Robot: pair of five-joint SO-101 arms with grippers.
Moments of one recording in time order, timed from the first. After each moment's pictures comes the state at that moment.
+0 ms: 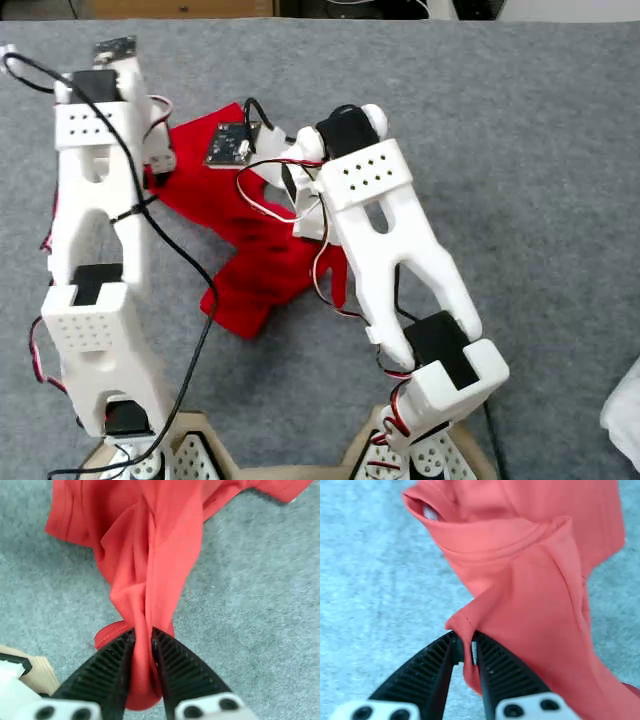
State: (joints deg) left arm -9.5 26.4 -39.3 100.2 0.9; right arm -28.0 8.1 -16.6 101.3 42.1
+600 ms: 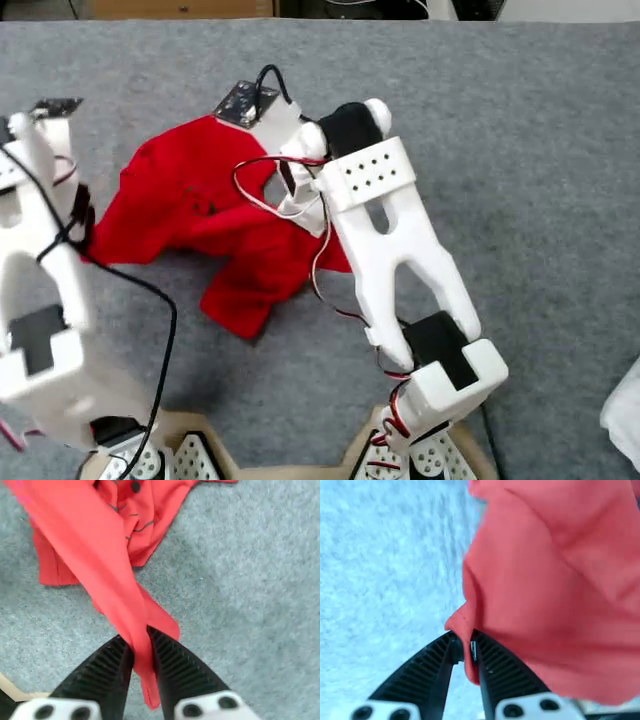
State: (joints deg) left arm -28.7 7.0 -9.1 100.2 -36.9; right arm -29.3 7.8 -20.7 101.3 21.6
